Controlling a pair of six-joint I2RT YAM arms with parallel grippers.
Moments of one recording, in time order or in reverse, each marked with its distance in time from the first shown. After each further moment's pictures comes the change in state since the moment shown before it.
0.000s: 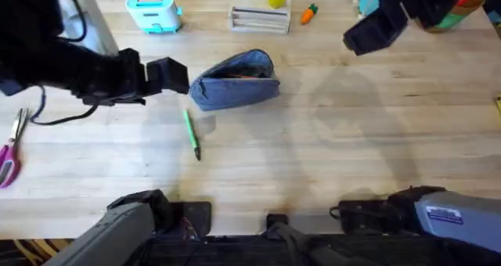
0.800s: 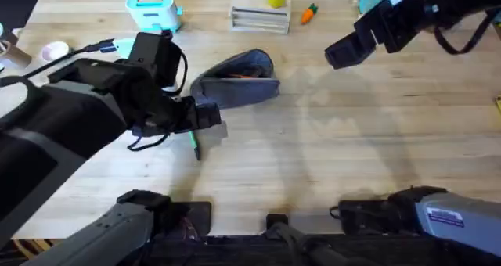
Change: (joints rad) left arm -0.426 -0.002 -0.398 0.340 -0.384 -0.459; right arm -0.016 -0.048 -0.274 0.229 -0.058 0.116
